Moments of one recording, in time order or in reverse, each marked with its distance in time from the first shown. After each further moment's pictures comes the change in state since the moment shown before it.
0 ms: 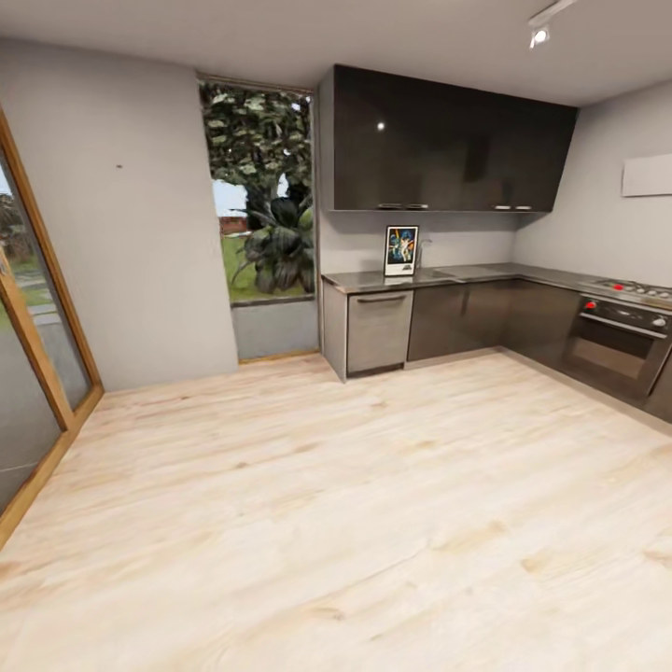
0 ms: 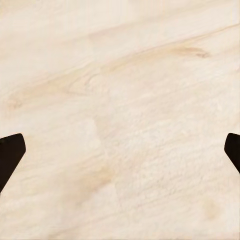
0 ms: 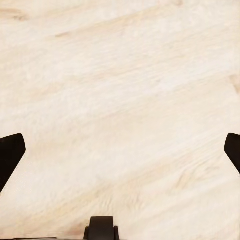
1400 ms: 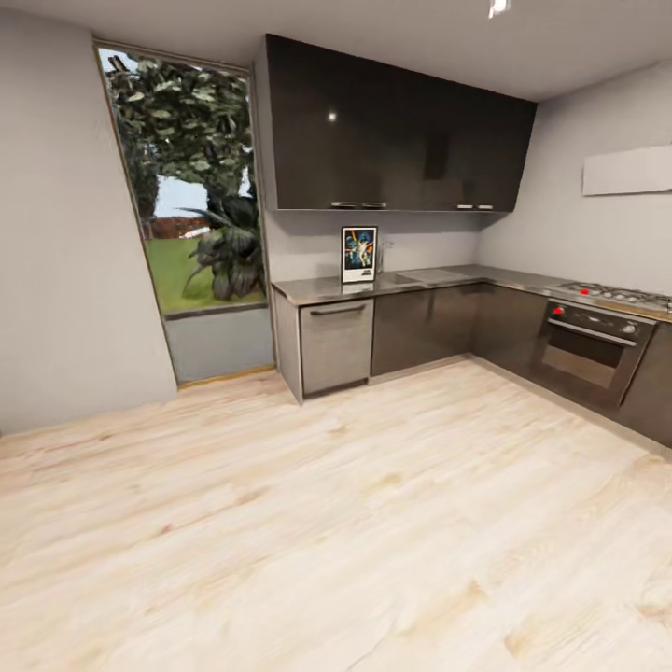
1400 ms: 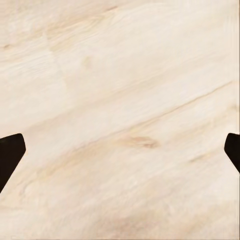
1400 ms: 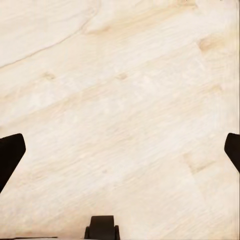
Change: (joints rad) left arm 0.000 0.000 0.000 0.000 0.000 0.000 -0.001; right arm 0.000 0.001 0.000 0.001 -0.001 0.000 0.000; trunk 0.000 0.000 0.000
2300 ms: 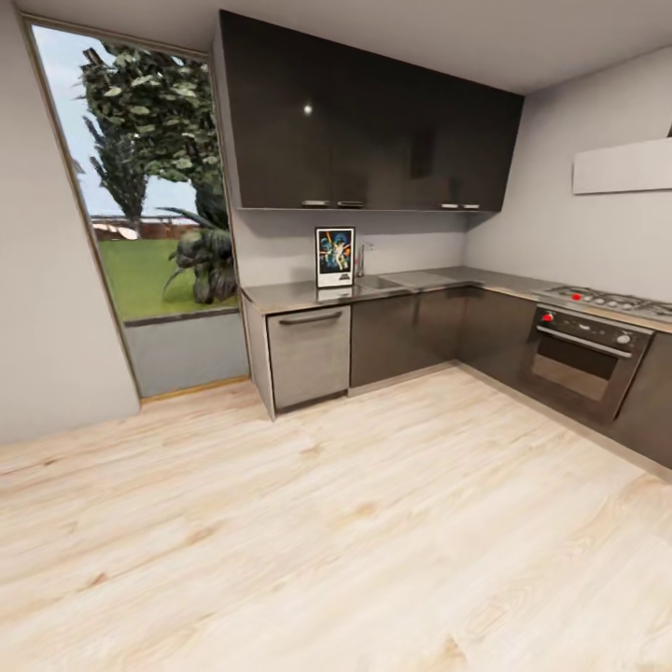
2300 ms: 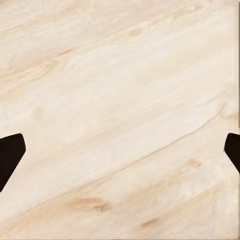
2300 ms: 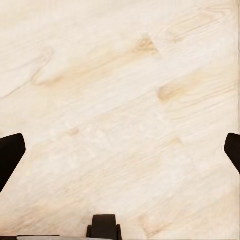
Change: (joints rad) left arm 0.000 0.000 0.000 -0.001 0.000 0.000 0.000; right arm 0.000 0.004 0.007 0.002 0.003 0.001 0.001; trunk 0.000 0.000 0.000
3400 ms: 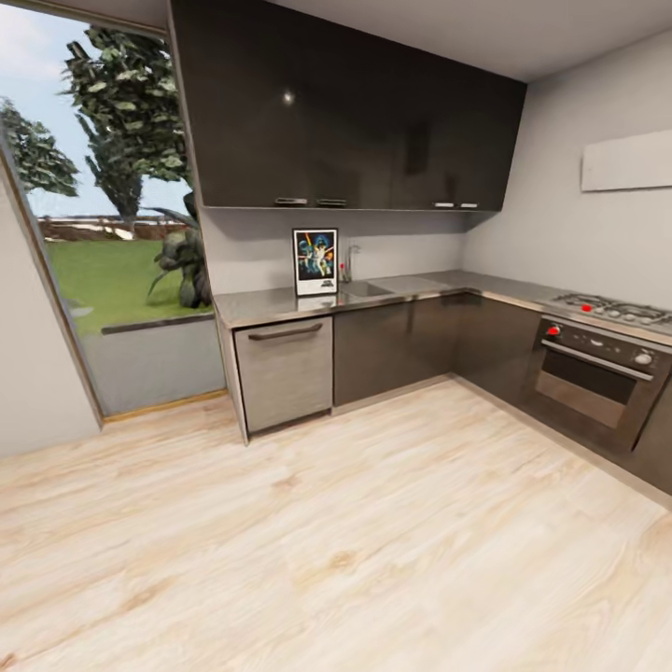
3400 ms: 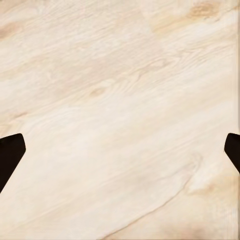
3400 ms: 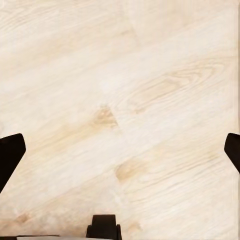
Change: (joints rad) left arm 0.000 0.000 0.000 0.001 0.000 0.000 0.000; right arm 0.000 0.000 -0.001 0.000 0.000 0.000 0.000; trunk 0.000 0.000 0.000
